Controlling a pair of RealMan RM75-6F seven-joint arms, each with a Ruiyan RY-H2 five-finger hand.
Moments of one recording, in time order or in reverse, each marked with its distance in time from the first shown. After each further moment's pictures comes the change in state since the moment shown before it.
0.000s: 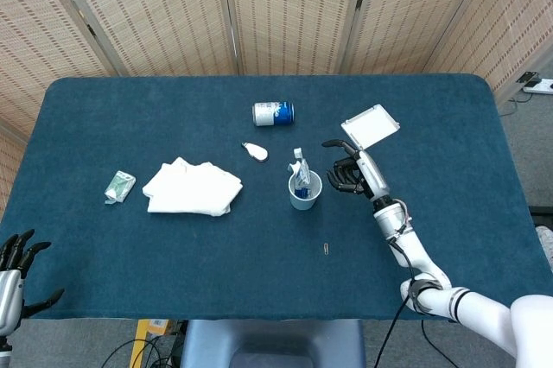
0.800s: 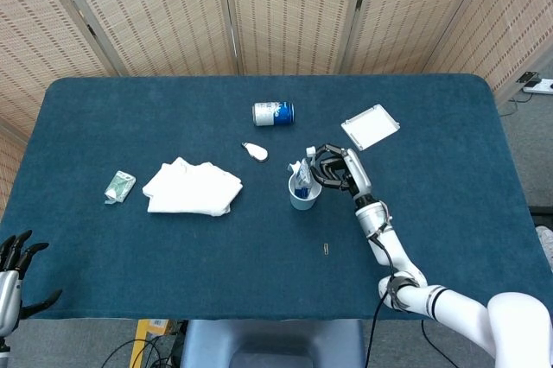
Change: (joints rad) left arm 0.004 0.003 0.003 0.002 -0.006 0.000 0.001; right arm 0.044 -0.116 0.068 0.041 0.067 -0.046 0.156
